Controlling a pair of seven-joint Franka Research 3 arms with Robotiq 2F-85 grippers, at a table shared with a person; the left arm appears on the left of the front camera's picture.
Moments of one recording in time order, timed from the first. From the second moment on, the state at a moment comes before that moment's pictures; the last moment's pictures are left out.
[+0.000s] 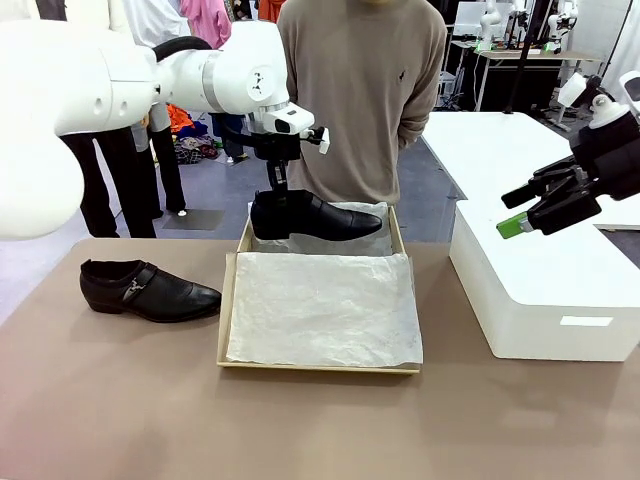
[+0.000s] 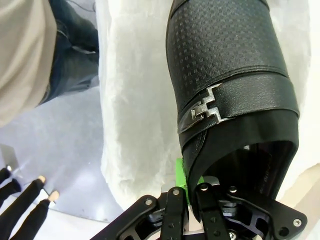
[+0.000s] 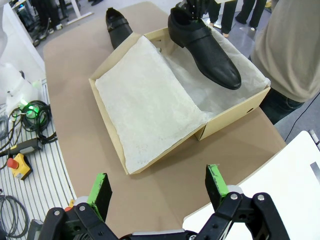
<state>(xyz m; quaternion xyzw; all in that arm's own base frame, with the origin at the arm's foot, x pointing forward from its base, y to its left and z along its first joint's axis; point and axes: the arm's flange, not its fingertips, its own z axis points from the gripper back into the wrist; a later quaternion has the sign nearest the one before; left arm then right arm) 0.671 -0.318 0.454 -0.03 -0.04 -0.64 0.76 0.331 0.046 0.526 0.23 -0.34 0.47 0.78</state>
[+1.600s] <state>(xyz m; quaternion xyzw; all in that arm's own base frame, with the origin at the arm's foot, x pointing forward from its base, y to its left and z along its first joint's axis) 0.687 -0.330 0.406 -0.02 -0.03 -0.66 0.75 0.331 0.046 0.526 0.23 -0.34 0.47 0.78</state>
